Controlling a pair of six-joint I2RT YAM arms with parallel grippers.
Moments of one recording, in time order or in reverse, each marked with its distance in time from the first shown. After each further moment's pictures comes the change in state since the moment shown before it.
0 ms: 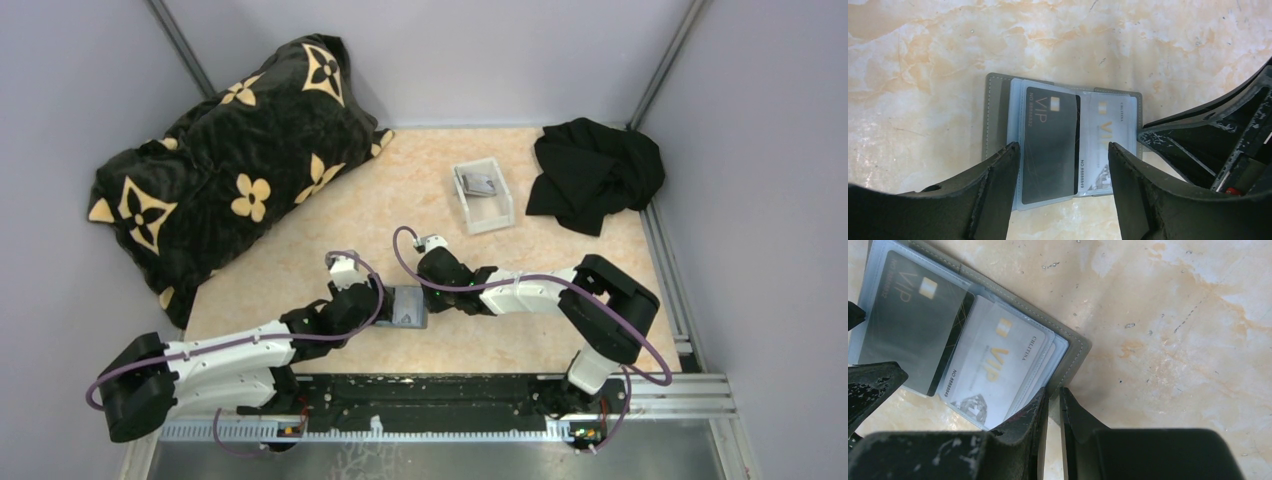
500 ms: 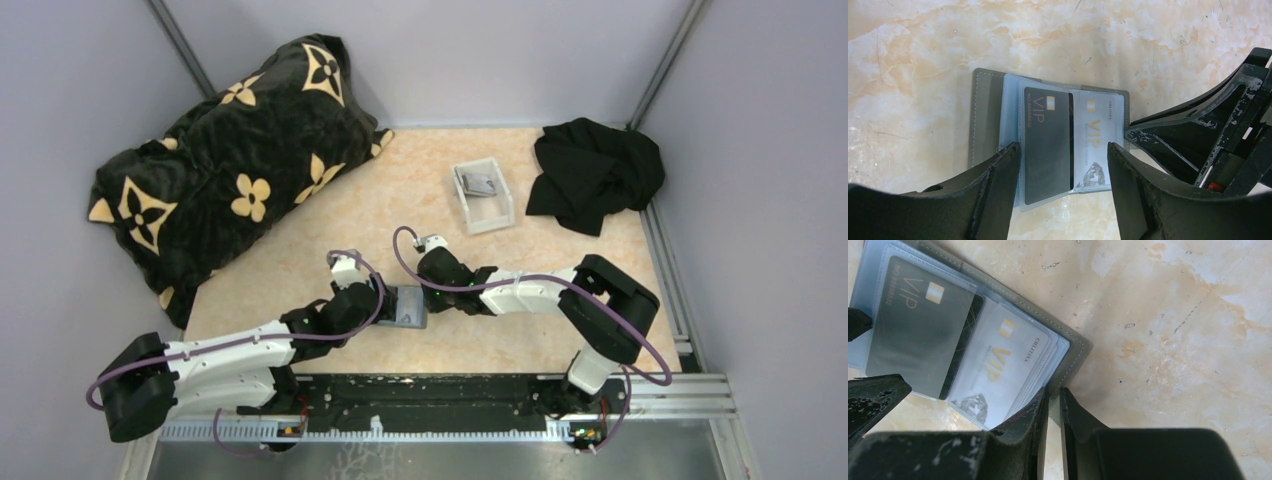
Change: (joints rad) left arm 0.000 -0.002 0.000 0.037 0.033 0.002; right arm 0.000 0.000 0.000 0.000 0.000 0.000
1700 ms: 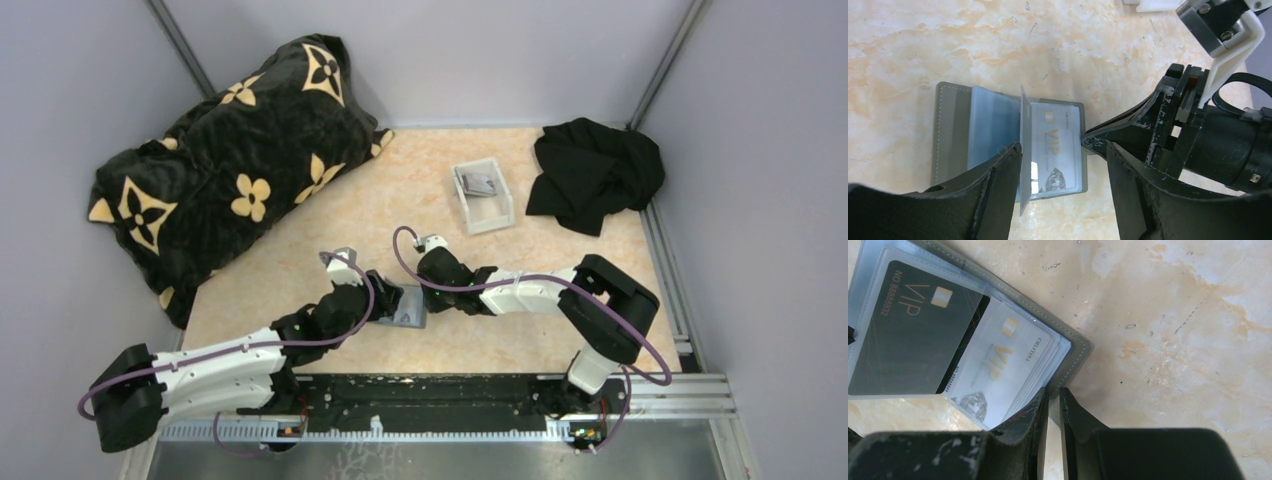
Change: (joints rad) left arm 0.000 -0.096 -0.054 0.143 0.035 0.026; right arm 0.000 0.001 0.000 0.003 -0.001 0.001
